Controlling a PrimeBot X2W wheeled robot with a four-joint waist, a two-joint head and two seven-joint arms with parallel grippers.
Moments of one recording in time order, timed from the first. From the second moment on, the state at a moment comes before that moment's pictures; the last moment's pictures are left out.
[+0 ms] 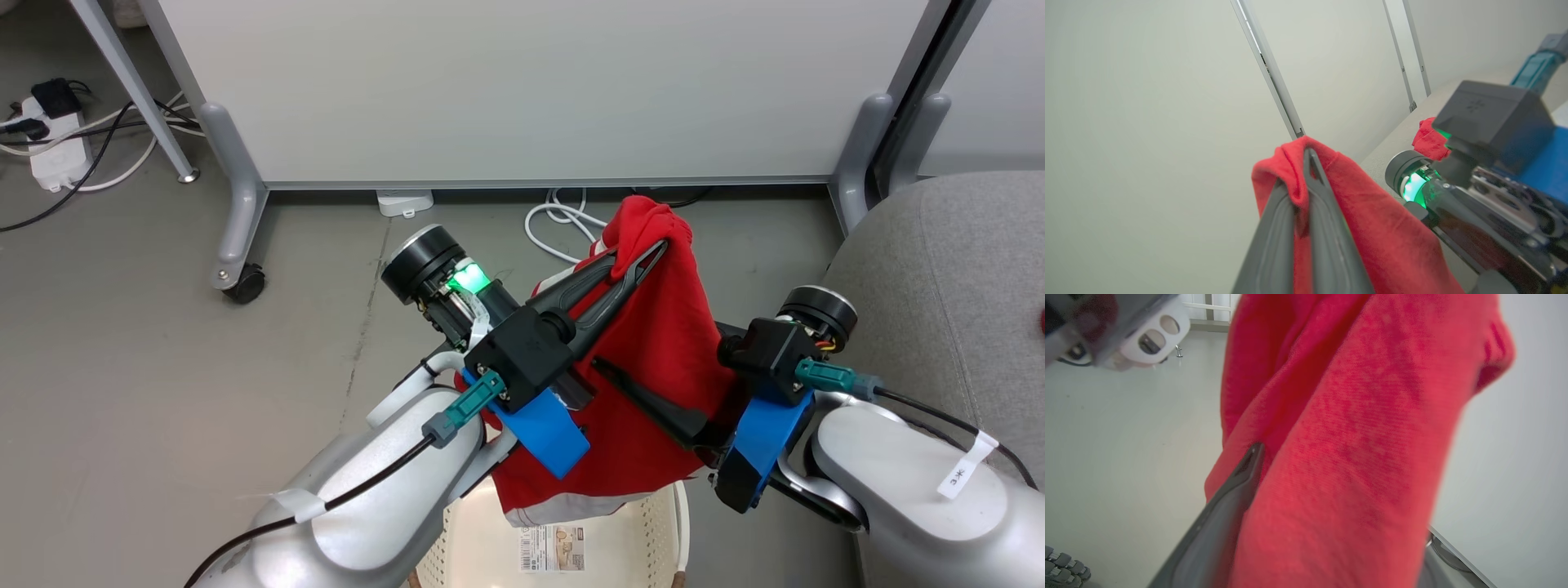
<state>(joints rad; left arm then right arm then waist) -0.68 0.16 -0.83 0.29 -0.24 -0.13 -0.26 -0.74 -0.54 1.06 0.31 0.61 0.13 -0.24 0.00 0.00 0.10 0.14</state>
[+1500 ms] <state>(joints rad) -0.69 0.16 -0.81 0.31 -0.22 -0.13 -0.26 -0.70 -0.49 0.99 0.32 0.59 0.13 -0.26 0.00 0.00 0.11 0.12</state>
